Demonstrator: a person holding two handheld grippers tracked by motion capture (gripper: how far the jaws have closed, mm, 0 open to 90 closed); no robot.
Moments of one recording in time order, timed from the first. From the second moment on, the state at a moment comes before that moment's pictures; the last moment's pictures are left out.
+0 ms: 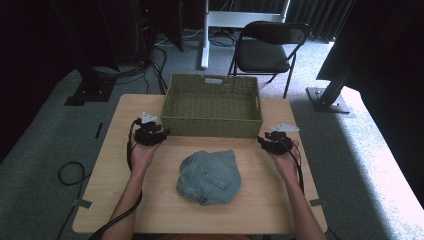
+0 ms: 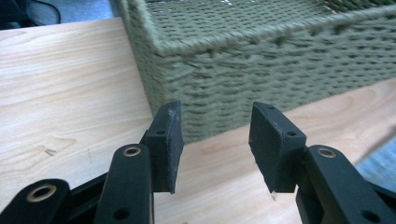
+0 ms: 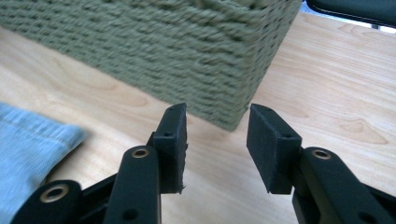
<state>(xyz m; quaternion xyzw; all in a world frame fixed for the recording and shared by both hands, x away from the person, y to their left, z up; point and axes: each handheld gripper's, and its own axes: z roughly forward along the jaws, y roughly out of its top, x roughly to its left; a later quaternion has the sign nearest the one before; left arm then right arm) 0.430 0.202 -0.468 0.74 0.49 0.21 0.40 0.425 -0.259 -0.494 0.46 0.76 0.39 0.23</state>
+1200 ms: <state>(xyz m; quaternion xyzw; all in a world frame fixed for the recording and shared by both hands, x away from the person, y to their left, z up) 0.325 0.154 -0.437 0.78 0.37 0.15 0.47 0.352 -0.226 -0.500 0.39 0.81 0.38 0.22</state>
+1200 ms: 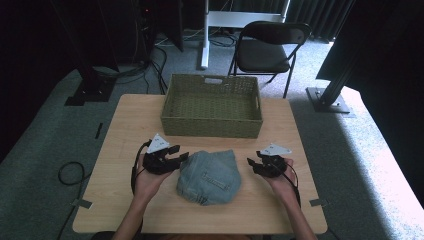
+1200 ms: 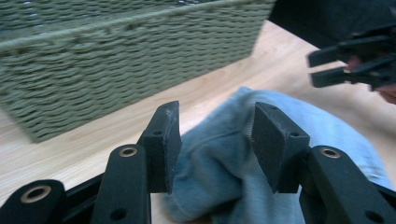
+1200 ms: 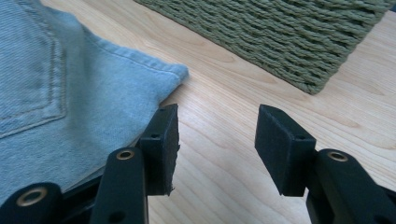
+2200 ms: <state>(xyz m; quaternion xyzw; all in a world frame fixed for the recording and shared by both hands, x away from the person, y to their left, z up) 0.363 0.089 -0.447 0.84 0.31 0.15 0.43 0.352 -0.158 -0.490 0.28 0.84 0.45 0.13</state>
